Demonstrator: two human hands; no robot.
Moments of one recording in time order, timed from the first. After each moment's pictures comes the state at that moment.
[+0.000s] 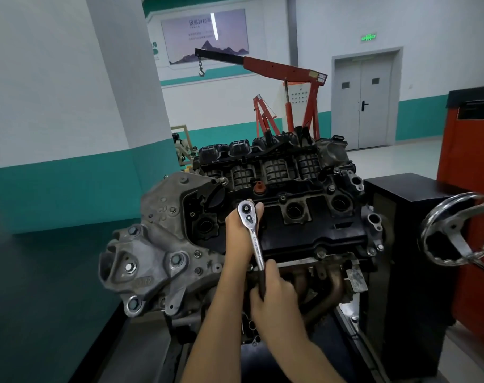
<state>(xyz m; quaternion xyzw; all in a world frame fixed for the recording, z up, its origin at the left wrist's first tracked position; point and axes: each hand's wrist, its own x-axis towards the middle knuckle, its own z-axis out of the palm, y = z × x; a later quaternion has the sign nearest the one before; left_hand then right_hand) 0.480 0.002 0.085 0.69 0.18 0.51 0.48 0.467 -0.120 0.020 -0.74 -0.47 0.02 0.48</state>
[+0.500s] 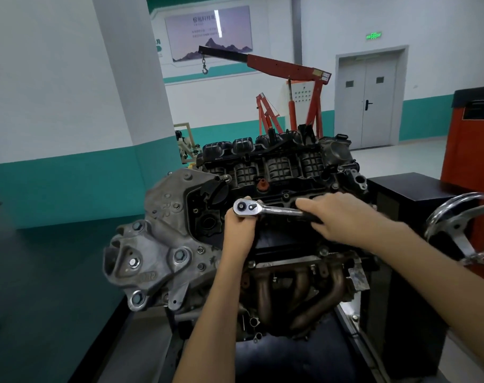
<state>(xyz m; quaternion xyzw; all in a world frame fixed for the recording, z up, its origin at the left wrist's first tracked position) 0.472 0.010 0.082 0.66 0.17 0.51 0.52 0.606 -0.146 0.136 -0.73 -0.64 -0.23 0.06</state>
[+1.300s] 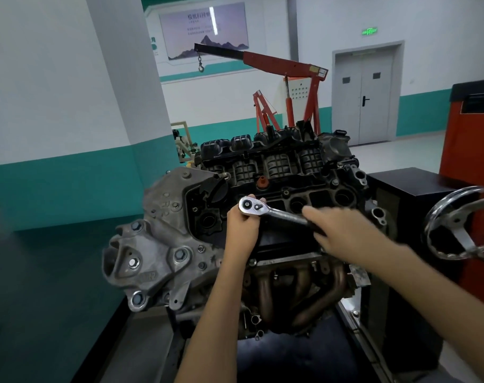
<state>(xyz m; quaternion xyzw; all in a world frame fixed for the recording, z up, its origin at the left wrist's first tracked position) 0.472 0.009 0.081 0.70 0.16 0.50 0.49 0.592 -0.154 0.102 -0.75 -0.61 -0.22 0.13</state>
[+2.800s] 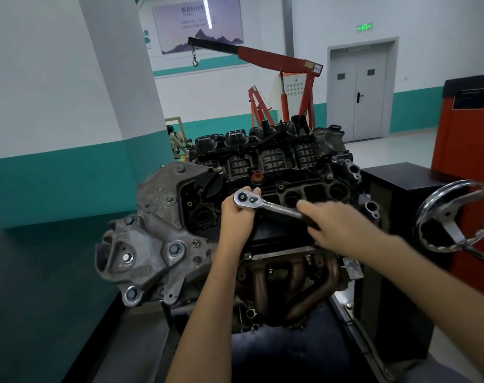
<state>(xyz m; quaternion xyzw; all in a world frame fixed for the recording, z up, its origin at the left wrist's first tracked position) 0.469 0.000 0.093 0.71 0.14 0.49 0.48 0.588 -0.157 0.108 -0.76 -0.60 -0.20 0.13</state>
